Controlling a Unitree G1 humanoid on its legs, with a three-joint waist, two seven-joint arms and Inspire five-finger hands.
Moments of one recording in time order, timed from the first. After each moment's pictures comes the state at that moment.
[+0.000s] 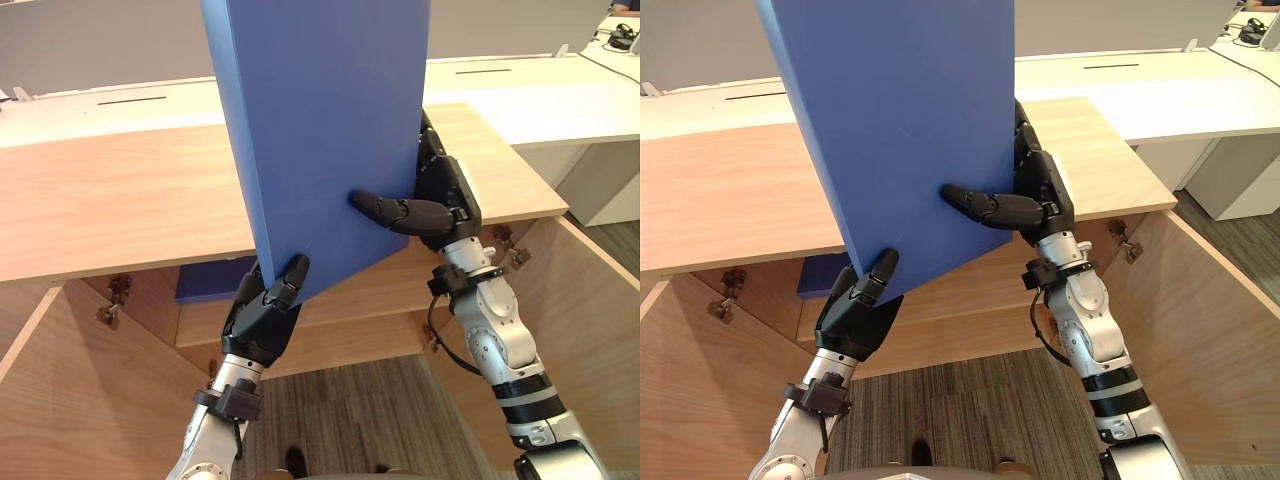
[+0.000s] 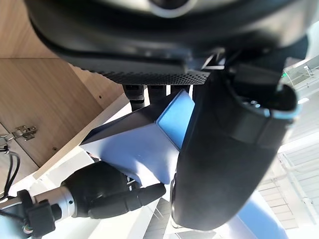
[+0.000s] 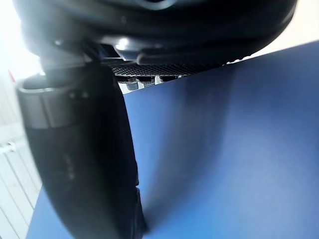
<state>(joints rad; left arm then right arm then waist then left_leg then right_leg) 0.37 0.30 -0.32 -0.45 -1.12 -0.14 -0.15 -0.36 -0.42 0.19 0.04 0.61 -0.20 0.13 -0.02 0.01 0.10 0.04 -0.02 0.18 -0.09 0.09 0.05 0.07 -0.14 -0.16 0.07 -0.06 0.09</state>
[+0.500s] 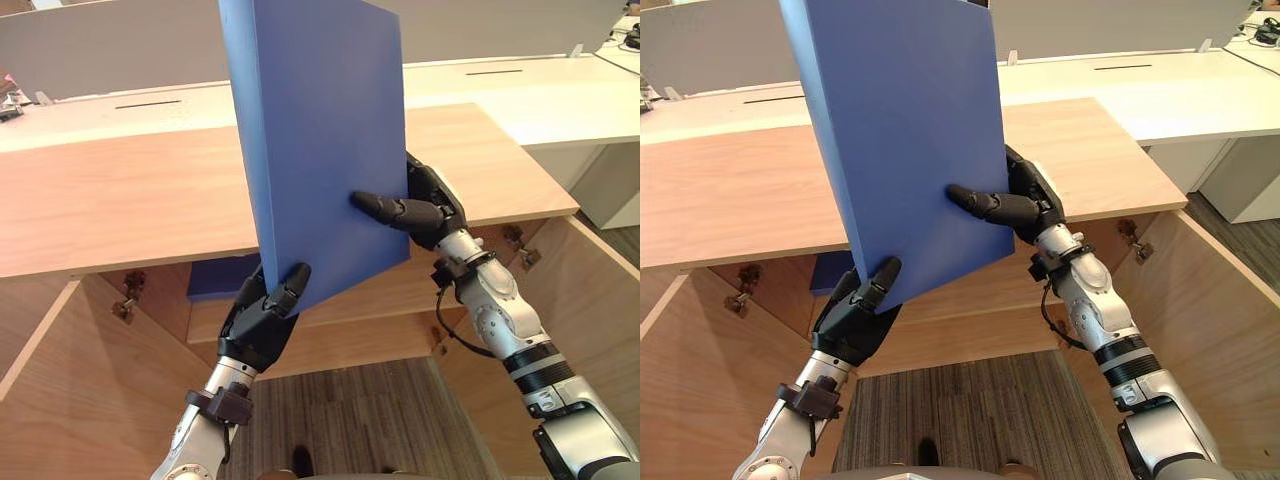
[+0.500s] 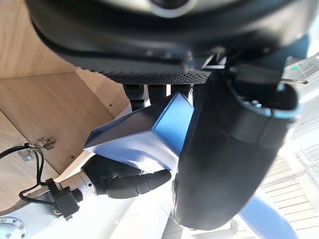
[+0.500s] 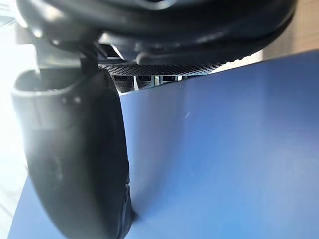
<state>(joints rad) 0.36 0.42 -0.33 -0.45 -1.16 -0.14 -0.15 -0.45 -0.55 0.32 0.24 0.91 -0.16 0.28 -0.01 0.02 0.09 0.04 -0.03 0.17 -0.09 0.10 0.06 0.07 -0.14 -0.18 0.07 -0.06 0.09</state>
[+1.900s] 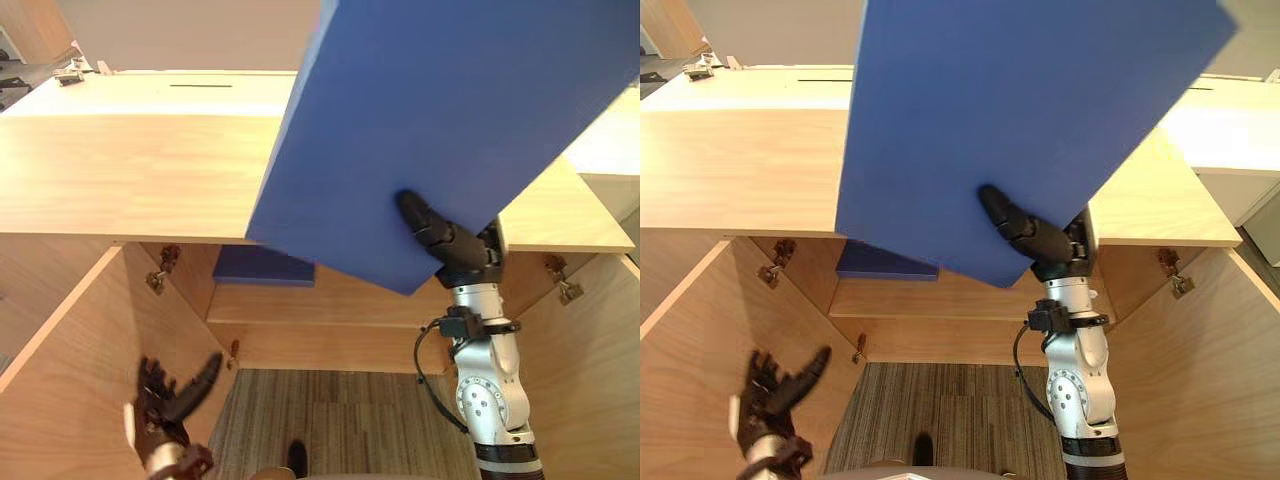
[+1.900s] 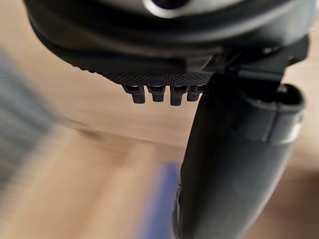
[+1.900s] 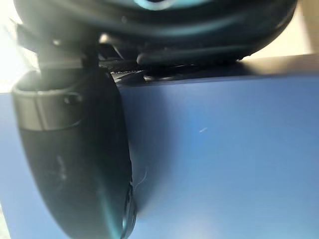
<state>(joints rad) 0.48 -0.05 0.24 0.37 -0.20 -0.17 0.07 0.00 -0.16 0.14 -0.23 0.56 -0.20 0.16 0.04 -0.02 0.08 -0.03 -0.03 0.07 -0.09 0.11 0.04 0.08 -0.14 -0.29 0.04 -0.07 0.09</state>
